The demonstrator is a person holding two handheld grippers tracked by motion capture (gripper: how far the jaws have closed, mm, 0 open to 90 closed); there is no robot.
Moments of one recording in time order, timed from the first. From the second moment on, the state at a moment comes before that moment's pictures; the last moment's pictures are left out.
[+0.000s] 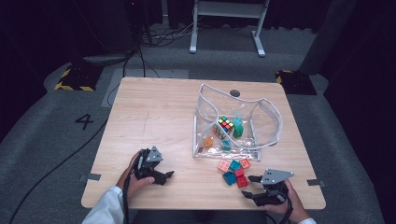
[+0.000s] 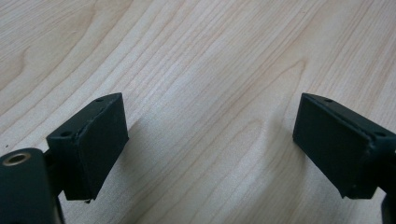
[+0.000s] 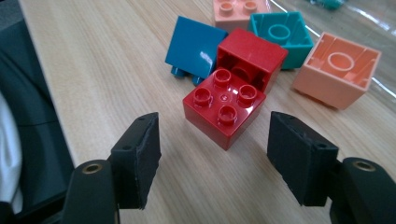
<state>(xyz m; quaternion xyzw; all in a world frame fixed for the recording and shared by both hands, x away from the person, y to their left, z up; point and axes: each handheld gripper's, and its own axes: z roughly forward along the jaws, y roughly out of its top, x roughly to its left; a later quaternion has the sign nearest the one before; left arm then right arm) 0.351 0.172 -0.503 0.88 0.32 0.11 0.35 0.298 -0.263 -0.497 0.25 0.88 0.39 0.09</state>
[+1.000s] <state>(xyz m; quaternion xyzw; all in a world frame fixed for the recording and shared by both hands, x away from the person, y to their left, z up) 0.351 0.172 -0.503 0.88 0.32 0.11 0.35 0.301 -0.262 -0.502 0.27 0.87 0.40 0.14</state>
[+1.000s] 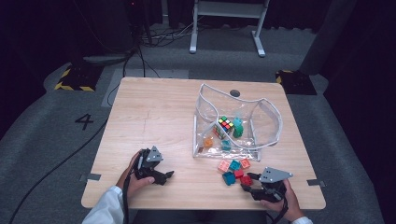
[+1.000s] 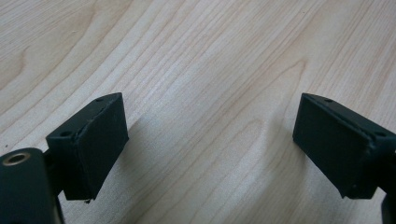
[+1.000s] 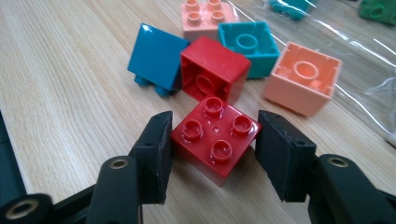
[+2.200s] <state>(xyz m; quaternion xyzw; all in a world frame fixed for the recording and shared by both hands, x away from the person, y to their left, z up) 0.350 0.172 -0.503 0.87 0.32 0.11 0.35 0.352 -0.361 -0.413 0.34 0.79 0.44 0.25</state>
